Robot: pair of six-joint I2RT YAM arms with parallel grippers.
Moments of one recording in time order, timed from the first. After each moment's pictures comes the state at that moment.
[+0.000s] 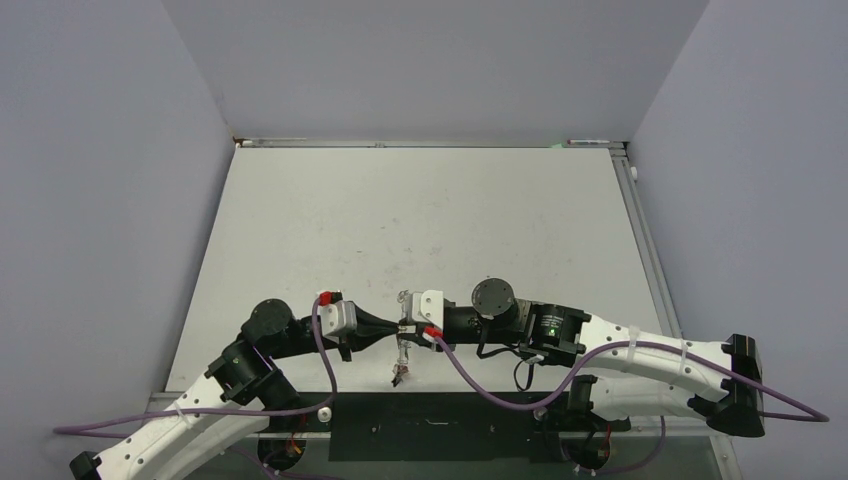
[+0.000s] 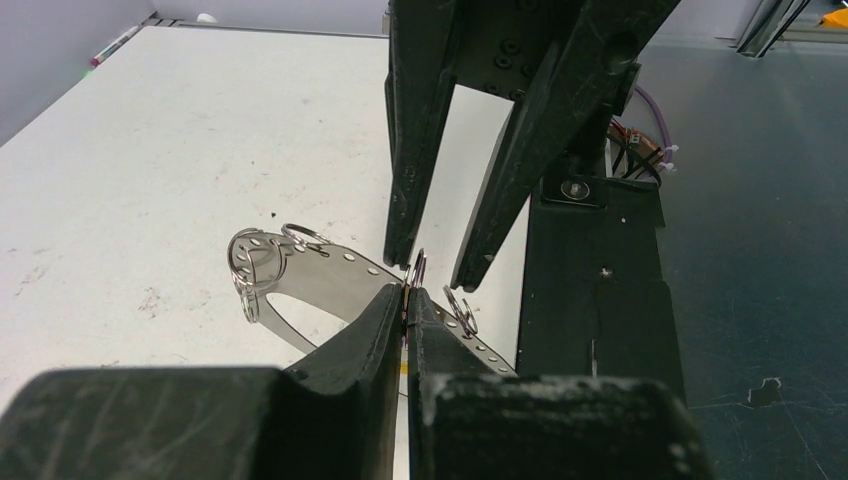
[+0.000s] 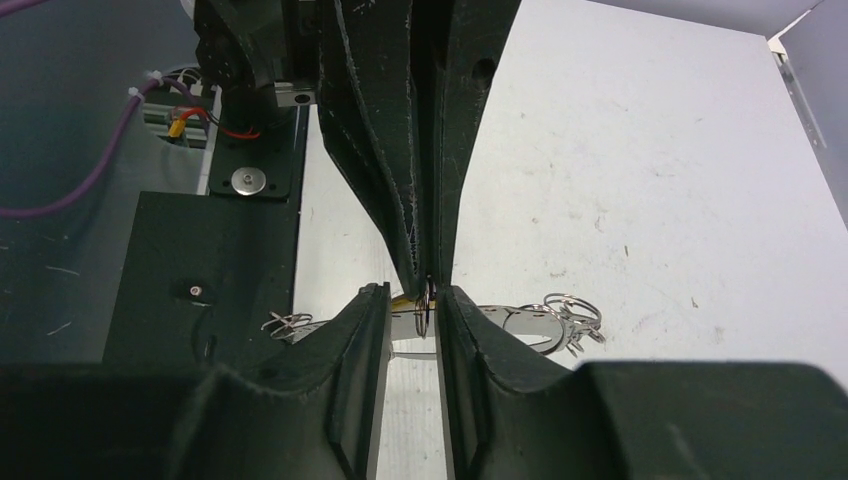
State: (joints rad) left arm -0.83 0.42 0.43 -0.04 0.54 0.03; right arm 1.24 1.05 0.86 -0.11 -0.24 -0.31
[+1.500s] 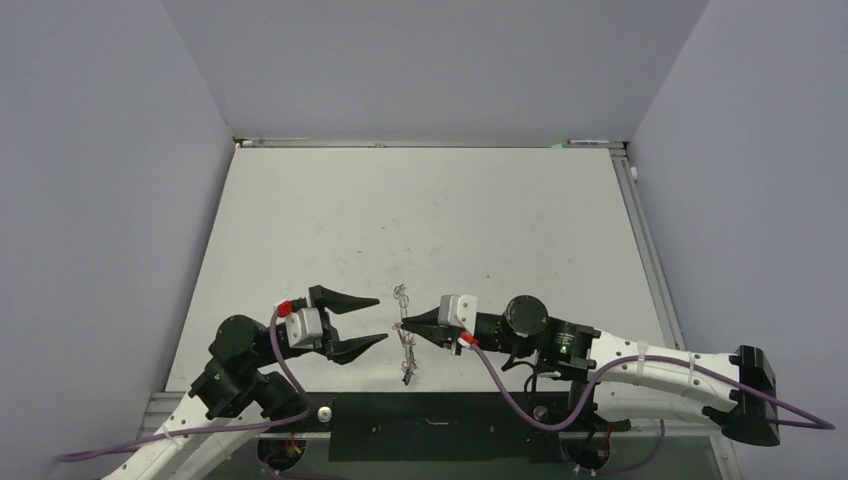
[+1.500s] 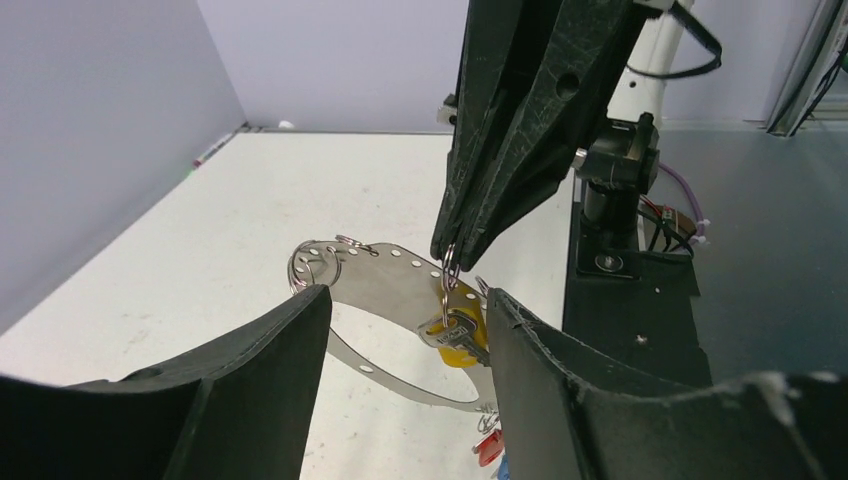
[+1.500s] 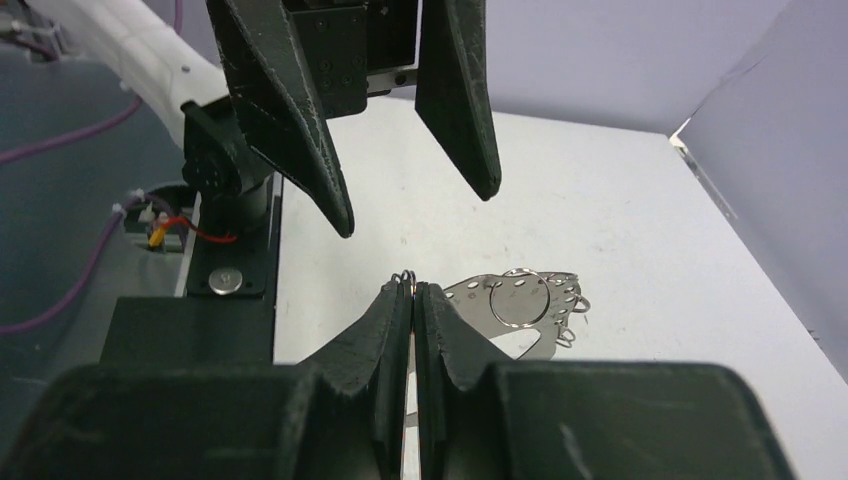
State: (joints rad) left arm -0.77 0.27 0.43 0.00 0.54 0.01; right arm 1.24 0.92 0.66 0.21 -0.19 -0.26
